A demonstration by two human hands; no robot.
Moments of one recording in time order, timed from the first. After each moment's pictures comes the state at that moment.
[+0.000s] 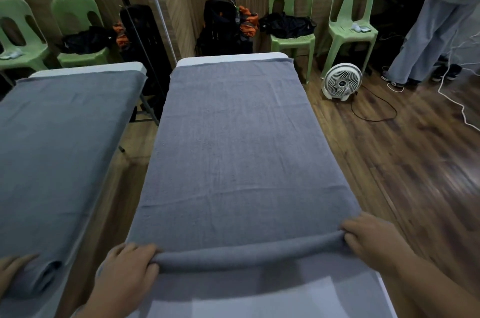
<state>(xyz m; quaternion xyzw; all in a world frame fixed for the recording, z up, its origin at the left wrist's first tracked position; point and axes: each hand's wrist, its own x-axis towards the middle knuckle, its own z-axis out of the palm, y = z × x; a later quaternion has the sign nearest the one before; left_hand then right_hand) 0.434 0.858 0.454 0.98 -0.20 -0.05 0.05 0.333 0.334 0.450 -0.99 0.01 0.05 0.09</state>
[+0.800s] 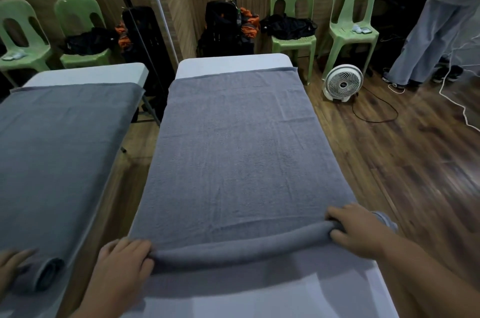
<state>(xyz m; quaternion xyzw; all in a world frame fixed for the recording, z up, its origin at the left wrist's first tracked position) 0.435 0.866 0.455 0.98 -0.19 0.02 0.03 0.364 0.351 0.466 -0.98 -0.01 0.13 0.15</state>
